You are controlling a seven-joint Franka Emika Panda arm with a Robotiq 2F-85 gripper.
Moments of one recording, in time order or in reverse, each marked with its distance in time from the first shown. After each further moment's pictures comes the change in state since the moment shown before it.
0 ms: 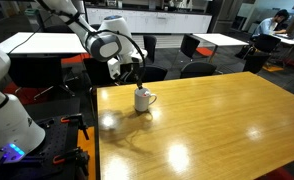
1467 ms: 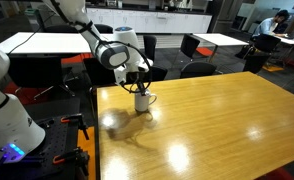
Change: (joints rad) arm 0.021 0.151 -0.047 0.087 0.002 0.000 -0.002
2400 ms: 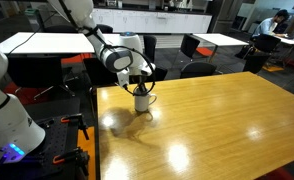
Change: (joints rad) arm 0.051 0.078 -0.049 0.054 0.011 0.000 -0.015
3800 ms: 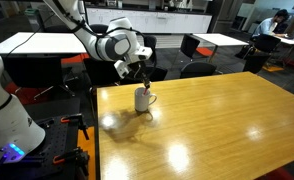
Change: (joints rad) arm 0.159 -0.143 -0.172 -0.027 -0.392 -0.005 0.255
